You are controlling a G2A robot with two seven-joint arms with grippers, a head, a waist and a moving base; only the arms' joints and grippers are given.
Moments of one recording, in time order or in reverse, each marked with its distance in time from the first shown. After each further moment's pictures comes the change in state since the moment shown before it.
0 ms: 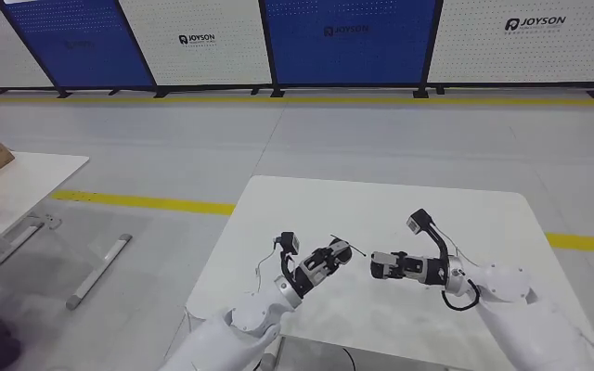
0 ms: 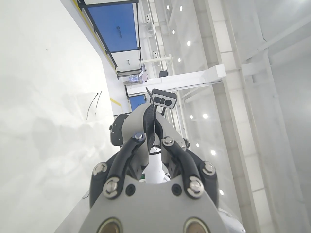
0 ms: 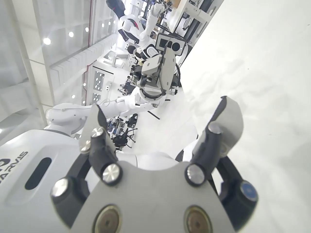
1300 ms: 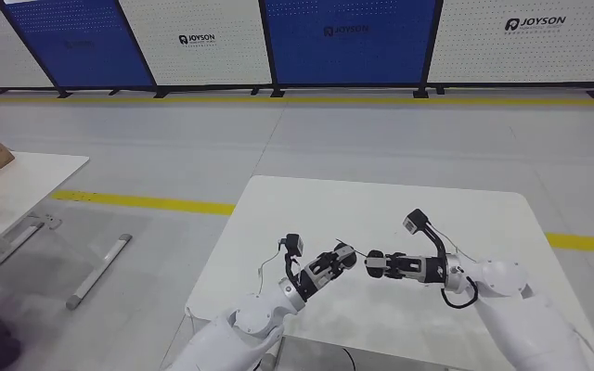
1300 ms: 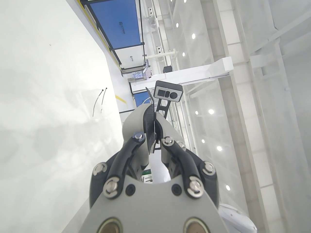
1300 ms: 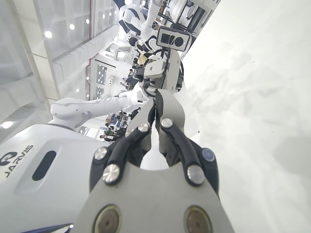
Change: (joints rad) left arm 0.010 -0.031 -0.010 0.017 0.086 0.008 -0.028; right arm 0.013 -0.053 0.042 0.065 -0.019 0.000 0.098
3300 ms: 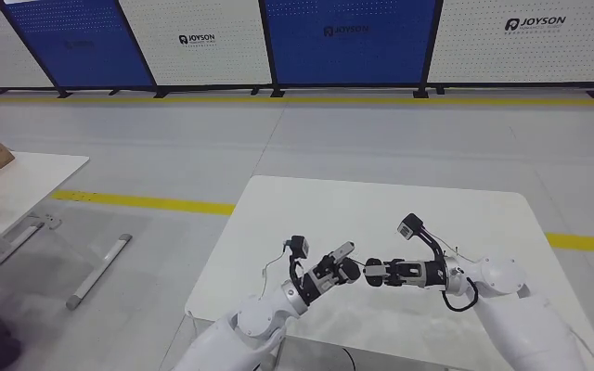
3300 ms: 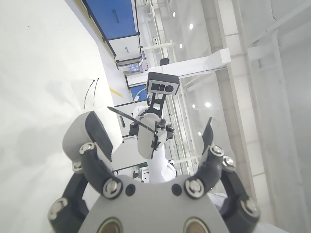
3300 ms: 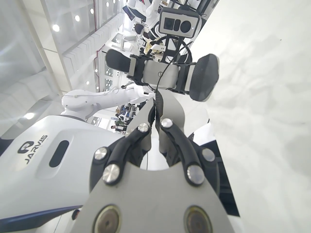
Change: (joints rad) left arm 0.019 -0.026 -0.022 -0.012 0.009 -0.008 -0.065; right arm 0.002 -0.017 0.007 0.014 0.045 0.049 0.111
